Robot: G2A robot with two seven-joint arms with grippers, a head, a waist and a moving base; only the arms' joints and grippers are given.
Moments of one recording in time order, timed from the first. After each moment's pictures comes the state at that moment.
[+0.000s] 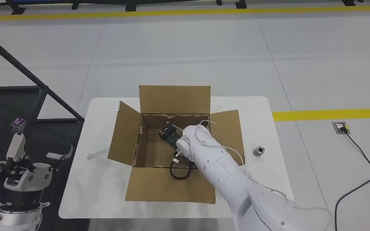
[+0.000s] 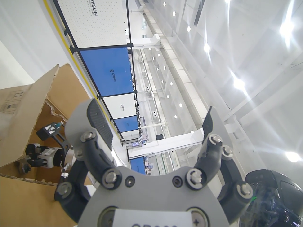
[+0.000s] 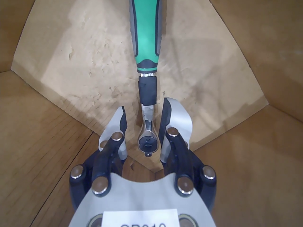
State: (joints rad) left arm 1.66 -1.27 -2.06 -2.26 -0.59 -0.02 -0.34; right arm -0.13 -1.91 0.45 -0.18 -0.82 -0.19 0.82
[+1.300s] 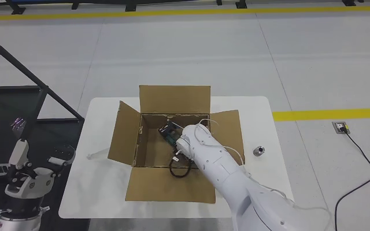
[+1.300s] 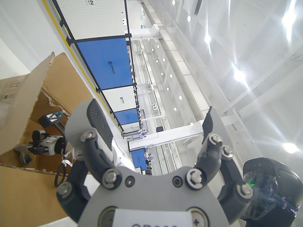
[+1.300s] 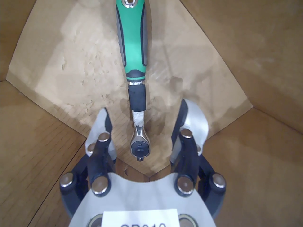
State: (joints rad) left arm 1.71 -1.27 -2.07 -2.27 -0.61 -0.05 -0.40; right arm -0.12 -1.91 0.46 -0.17 -0.87 -0.17 0.77
